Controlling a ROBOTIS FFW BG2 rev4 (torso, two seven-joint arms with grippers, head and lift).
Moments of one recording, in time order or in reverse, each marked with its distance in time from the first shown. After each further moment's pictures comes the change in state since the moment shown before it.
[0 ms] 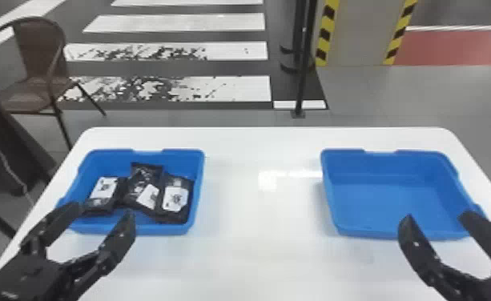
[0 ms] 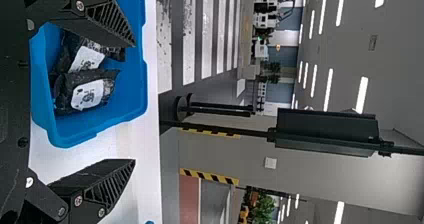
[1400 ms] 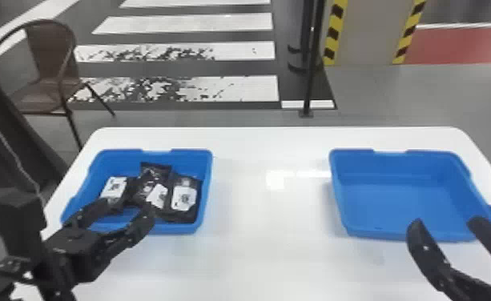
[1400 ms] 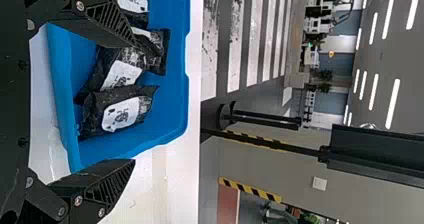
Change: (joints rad) left arm -0.282 0.036 0.005 0.122 -0.065 0.371 0.003; right arm -0.002 0.001 0.008 0.020 -0.028 0.000 0.000
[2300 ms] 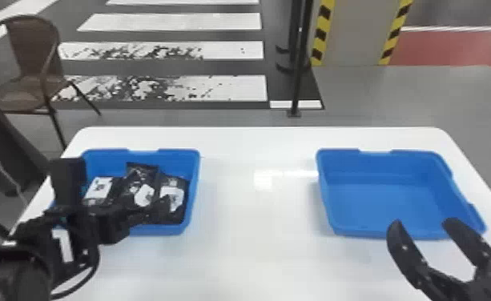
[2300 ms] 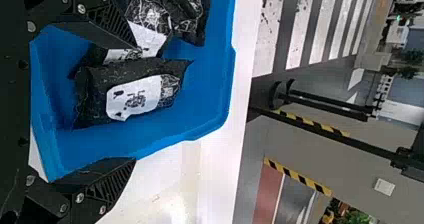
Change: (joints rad) left arm -0.360 0.079 -0.085 0.292 0.004 0.330 -0.043; right arm -0.009 0.000 0.004 0.020 -0.014 0.015 0.009
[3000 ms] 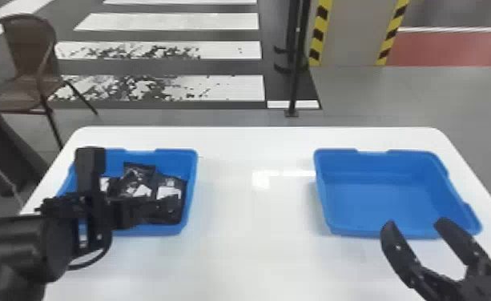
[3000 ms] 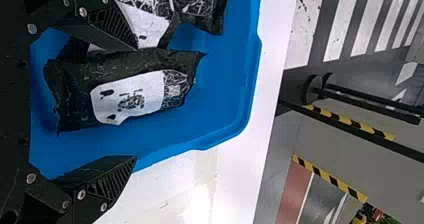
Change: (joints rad) left arm -0.183 0.020 -0.048 0.214 -0.021 0.117 -0.046; right arm -0.009 0.000 0.005 0.013 -0.010 0.008 0.006
